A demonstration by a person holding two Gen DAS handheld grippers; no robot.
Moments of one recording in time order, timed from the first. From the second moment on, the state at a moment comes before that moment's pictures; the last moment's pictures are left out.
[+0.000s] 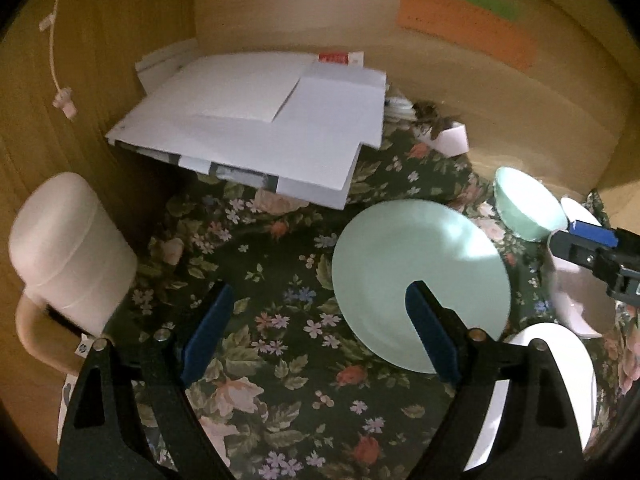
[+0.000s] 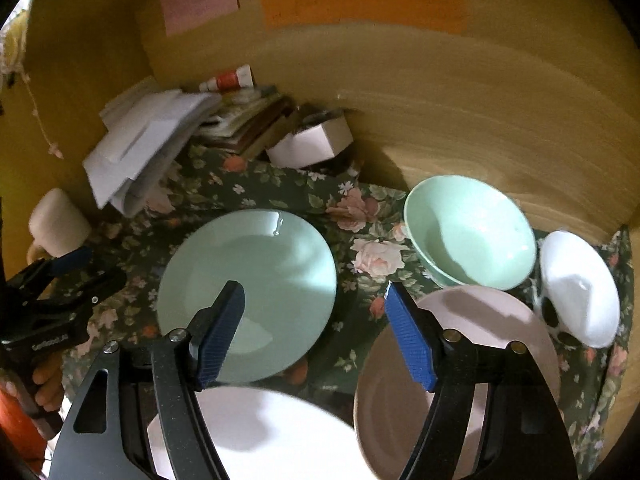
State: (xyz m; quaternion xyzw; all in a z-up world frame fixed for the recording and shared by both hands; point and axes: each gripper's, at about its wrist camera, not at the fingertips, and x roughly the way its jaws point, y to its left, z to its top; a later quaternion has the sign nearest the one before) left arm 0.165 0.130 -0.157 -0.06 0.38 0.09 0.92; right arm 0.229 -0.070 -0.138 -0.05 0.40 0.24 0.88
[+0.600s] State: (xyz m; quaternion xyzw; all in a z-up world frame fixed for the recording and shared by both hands) left arm 0.192 0.146 -0.199 -0.09 0.43 0.07 0.90; right arm 0.290 -0.026 -0.189 -0.10 0.51 0.24 0.82
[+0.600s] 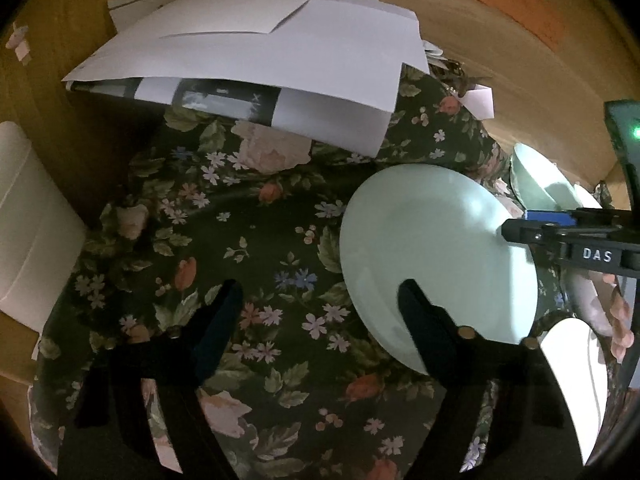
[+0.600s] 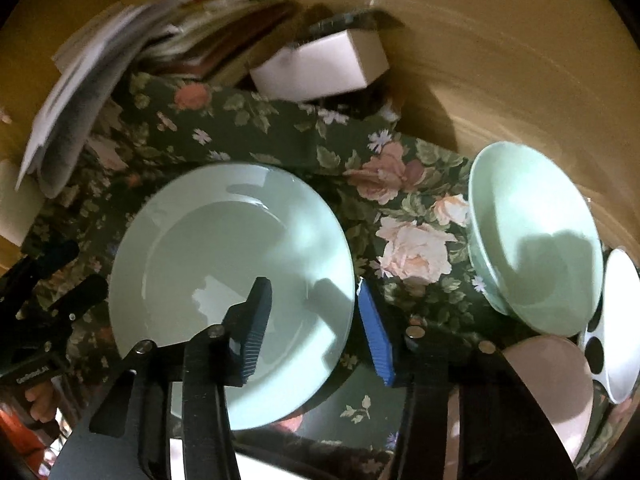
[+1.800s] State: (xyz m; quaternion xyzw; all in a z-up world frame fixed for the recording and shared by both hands) left arm 0.195 0.174 -0.216 -0.11 0.47 0.04 0.88; right arm 0.251 0.022 -0.220 -0.07 0.52 0.29 0.80
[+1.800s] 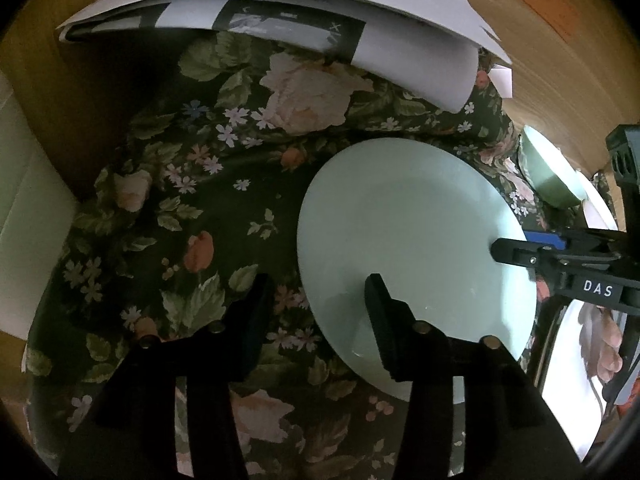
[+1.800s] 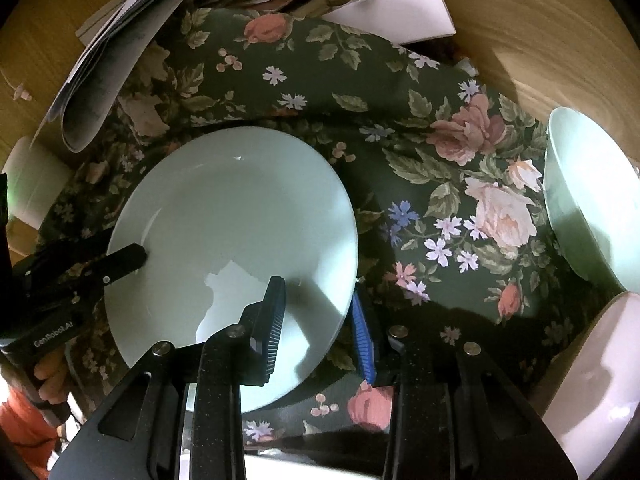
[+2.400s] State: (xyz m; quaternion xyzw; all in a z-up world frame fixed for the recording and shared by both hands) left arm 0.191 0.170 -0.205 -0.11 0.45 0.03 0.89; right arm 0.242 0.009 -0.197 -0.07 0.50 0.30 0.81
